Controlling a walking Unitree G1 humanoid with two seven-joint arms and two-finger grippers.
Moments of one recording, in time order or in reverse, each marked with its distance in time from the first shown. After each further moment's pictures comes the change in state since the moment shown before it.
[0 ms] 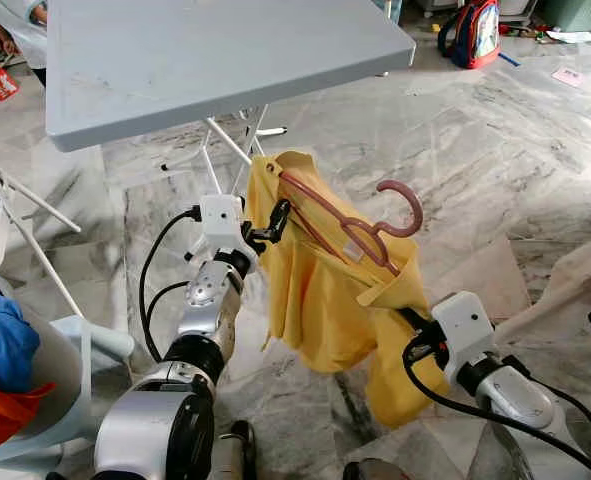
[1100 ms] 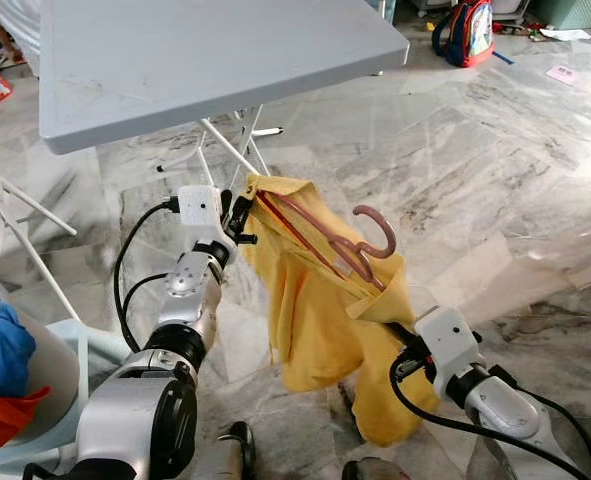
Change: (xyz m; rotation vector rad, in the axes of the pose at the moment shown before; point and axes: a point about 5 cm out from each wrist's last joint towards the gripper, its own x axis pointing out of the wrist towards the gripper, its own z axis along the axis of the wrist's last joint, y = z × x) left arm 0.000 0.027 0.011 0.072 0.012 0.116; right arm 0.002 0.014 -0.014 -0.058 0.068 0.041
